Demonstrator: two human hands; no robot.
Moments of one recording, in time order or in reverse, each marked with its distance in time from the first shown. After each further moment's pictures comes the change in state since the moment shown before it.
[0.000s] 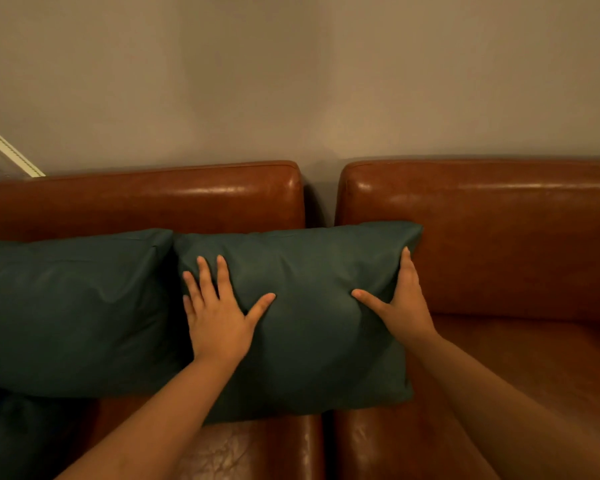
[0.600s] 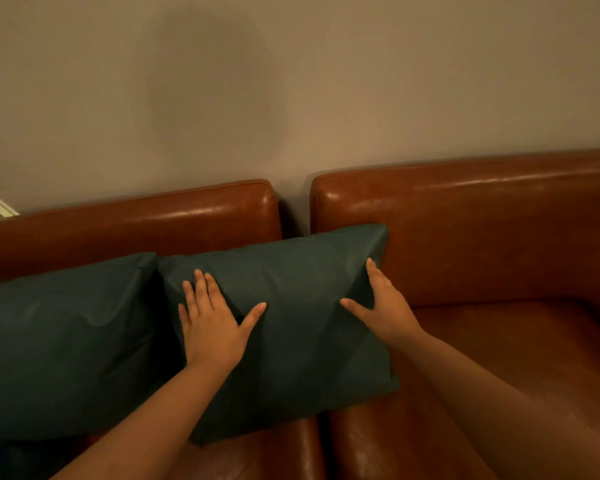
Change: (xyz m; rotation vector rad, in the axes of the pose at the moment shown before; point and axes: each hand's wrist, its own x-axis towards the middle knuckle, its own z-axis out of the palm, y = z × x) left_hand -0.004 0.009 -0.015 0.019 -0.076 0.093; right_hand -0.027 -0.011 -0.019 -0.145 -0.124 0.002
